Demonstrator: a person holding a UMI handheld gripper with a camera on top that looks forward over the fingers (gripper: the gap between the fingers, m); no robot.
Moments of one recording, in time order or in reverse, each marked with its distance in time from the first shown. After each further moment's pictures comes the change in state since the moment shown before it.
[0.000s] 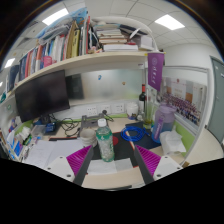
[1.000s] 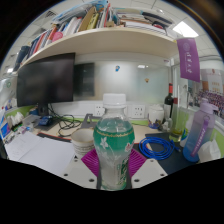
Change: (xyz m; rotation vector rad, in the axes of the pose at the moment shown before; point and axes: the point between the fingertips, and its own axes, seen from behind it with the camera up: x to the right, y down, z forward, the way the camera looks) arm -0.039 0.035 0.214 0.149 -0.145 -0.148
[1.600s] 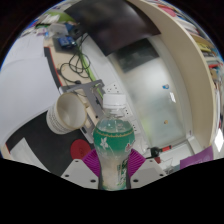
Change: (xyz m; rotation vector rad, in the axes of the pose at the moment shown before) arm 0.044 -0.044 0.050 -0.285 0.104 -1.057
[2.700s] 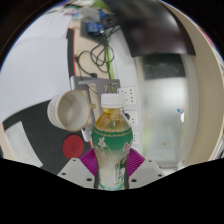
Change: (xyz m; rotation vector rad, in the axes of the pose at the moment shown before) arm 0.009 -0.032 0.014 -0.069 -0.088 -0.354
